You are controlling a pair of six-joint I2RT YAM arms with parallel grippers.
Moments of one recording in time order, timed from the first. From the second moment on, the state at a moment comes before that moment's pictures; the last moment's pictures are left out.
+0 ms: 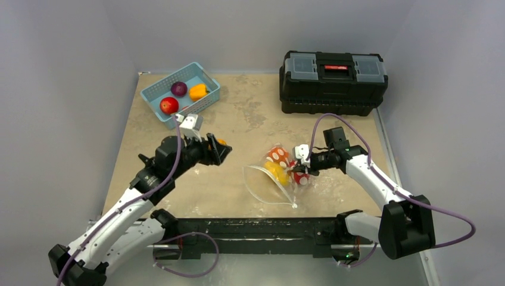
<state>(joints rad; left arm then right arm) -0.67 0.71 0.66 -0.23 0.00 -0.49 0.24 1.18 0.70 -0.62 -0.90 -1.21</state>
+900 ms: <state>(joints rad) -0.13 1.40 1.20 -0.29 0.04 -0.48 0.24 1.18 0.70 -0.62 -0.88 -1.21</state>
